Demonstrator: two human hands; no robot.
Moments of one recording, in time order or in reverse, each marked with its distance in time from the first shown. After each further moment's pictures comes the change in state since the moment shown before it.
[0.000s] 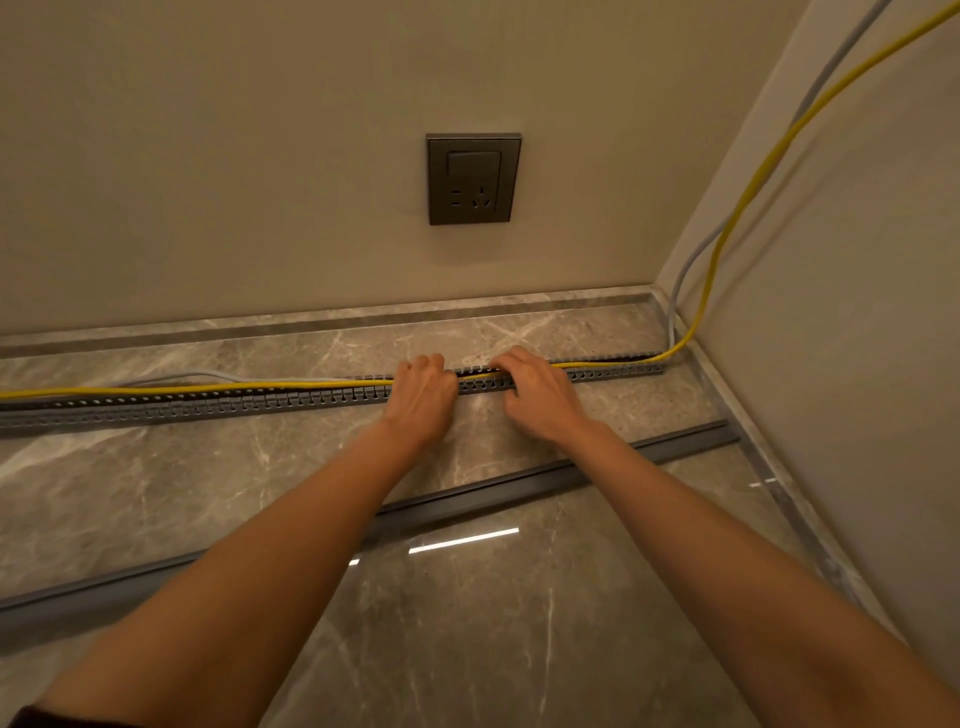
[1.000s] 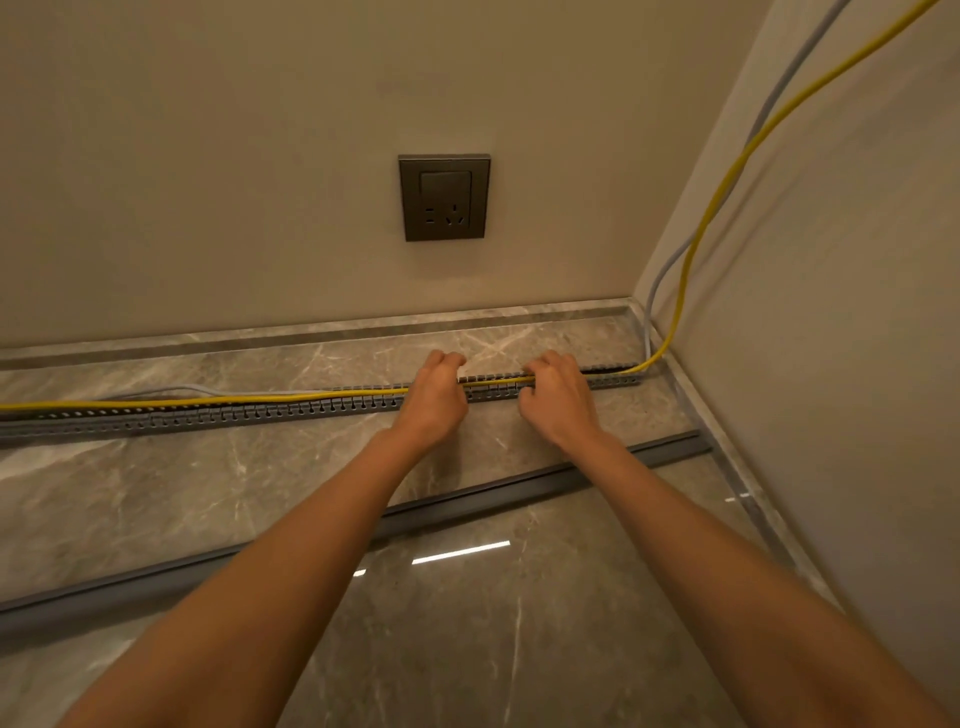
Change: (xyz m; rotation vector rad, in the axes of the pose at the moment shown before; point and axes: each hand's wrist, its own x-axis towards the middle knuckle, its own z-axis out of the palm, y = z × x) left_hand 0.015 0.029 -0.012 -0.764 0.049 -0.186; right_hand -0.008 0.035 -0.017 -0.001 0.137 0.166
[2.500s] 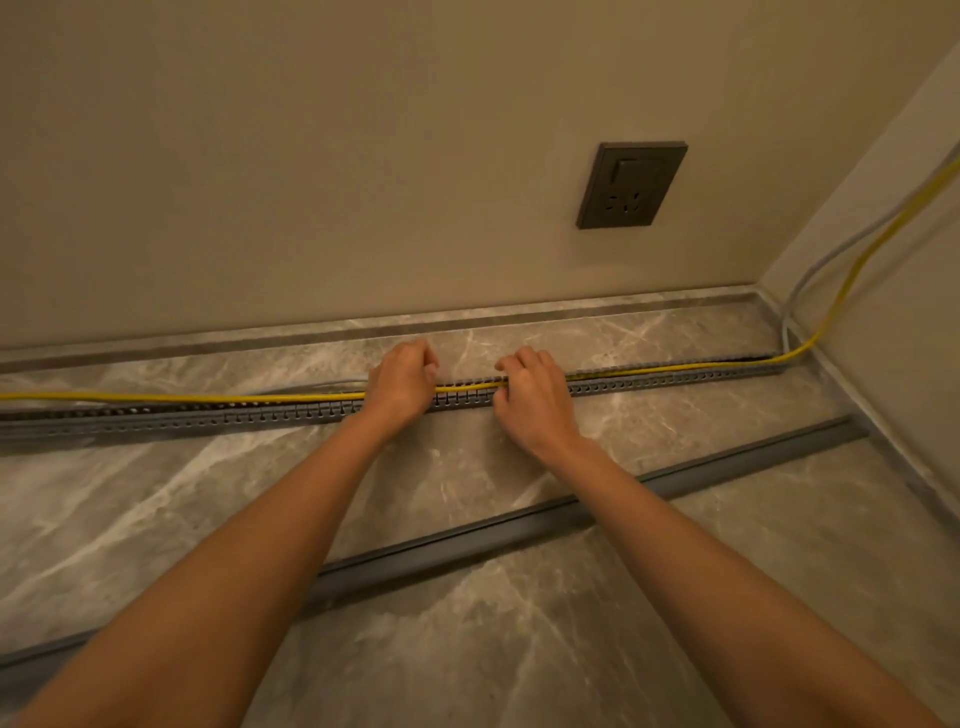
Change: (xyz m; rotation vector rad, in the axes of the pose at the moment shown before) left_hand -0.014 -0.179 -0.128 0.049 0.042 -0.139; right_hand -0.008 -0.202 0.082 -0.041 0.047 -0.110
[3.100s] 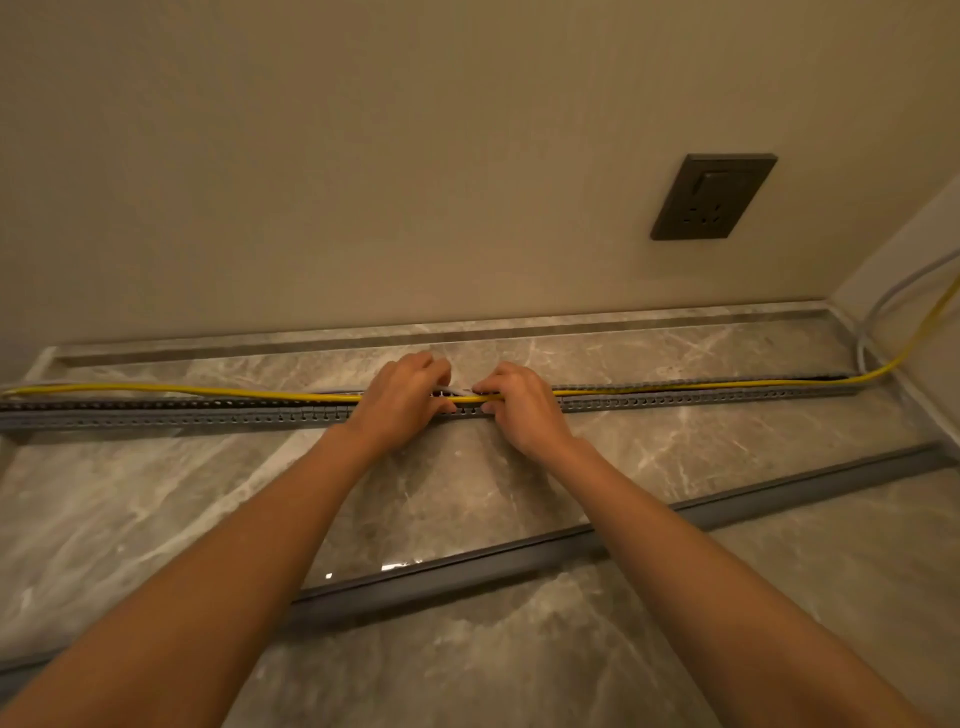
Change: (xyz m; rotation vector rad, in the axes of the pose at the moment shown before) left_hand -0.014 -0.068 -0.044 0.272 -0.003 0.406; right_hand 0.023 -0.060 0.032 0.153 -0.168 -0.110
